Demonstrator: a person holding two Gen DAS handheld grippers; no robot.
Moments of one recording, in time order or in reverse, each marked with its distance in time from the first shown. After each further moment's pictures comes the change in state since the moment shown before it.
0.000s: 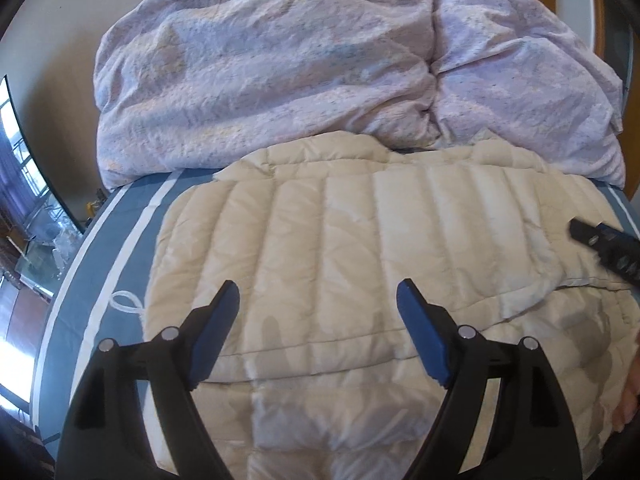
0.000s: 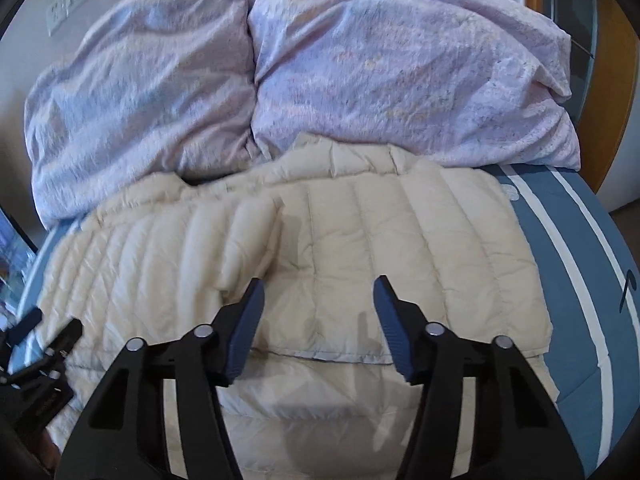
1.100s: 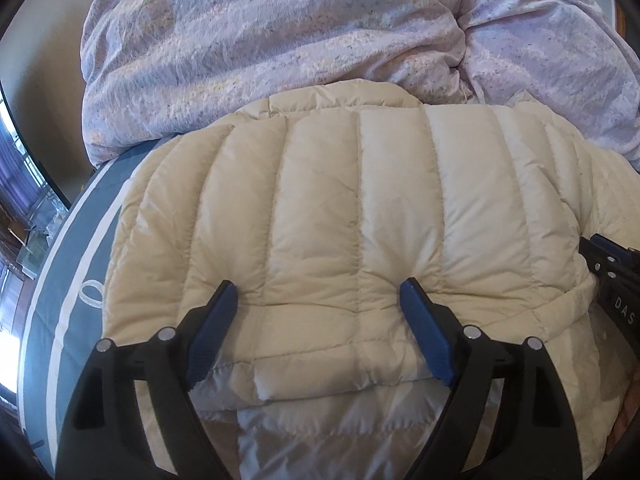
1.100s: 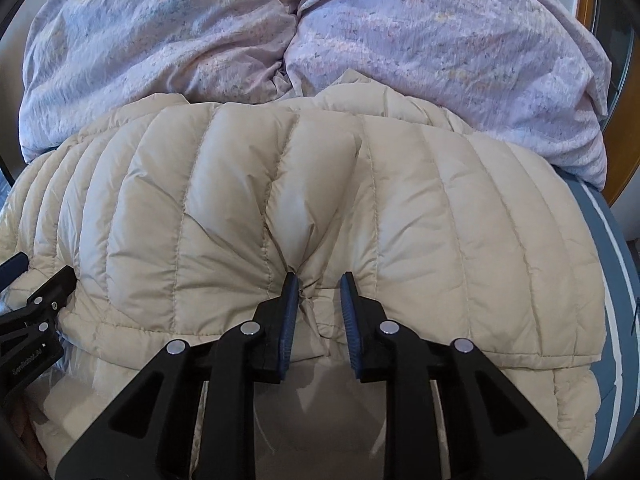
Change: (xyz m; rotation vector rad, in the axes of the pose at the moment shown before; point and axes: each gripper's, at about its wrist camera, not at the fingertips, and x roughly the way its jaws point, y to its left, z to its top) left arm 0.067 0.005 -0.014 -0.001 0.077 0.021; right arm 0.063 0.033 -0.026 -0.172 0.092 -0.061
